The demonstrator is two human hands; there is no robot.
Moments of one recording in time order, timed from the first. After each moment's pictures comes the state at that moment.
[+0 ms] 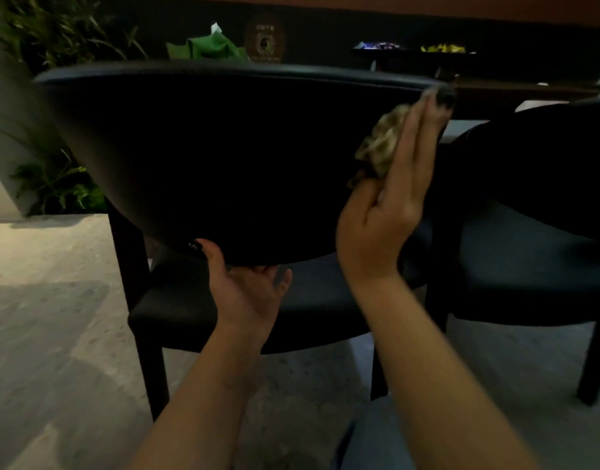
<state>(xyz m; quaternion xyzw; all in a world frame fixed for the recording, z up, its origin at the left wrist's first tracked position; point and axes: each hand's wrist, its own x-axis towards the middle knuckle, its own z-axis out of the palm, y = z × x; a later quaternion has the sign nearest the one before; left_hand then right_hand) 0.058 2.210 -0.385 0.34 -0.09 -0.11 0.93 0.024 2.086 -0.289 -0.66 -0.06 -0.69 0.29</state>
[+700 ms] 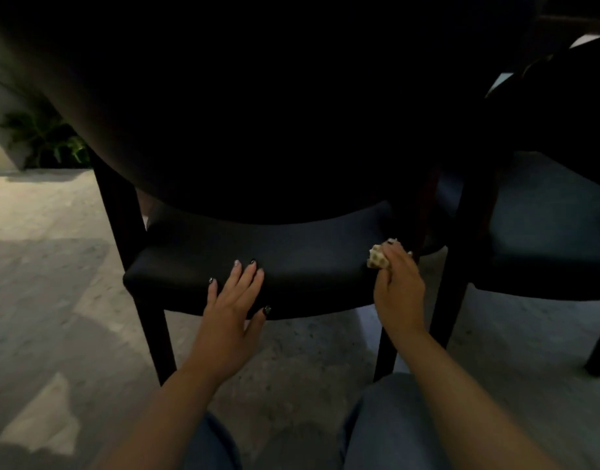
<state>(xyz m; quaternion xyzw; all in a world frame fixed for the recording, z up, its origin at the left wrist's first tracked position) 0.057 2.280 -0.509 0.92 -0.27 0.09 0.27 0.025 2.011 -0.498 -0.88 0.15 -0.34 0.31</state>
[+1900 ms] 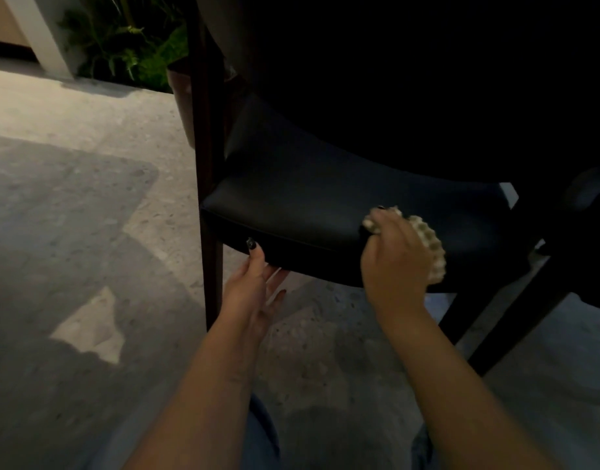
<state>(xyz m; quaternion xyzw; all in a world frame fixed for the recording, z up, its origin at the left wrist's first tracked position) 0.076 2.328 -0.546 0.46 0.25 -0.15 0.84 0.063 2.162 -0.491 -0.90 0.06 -0.37 0.21</state>
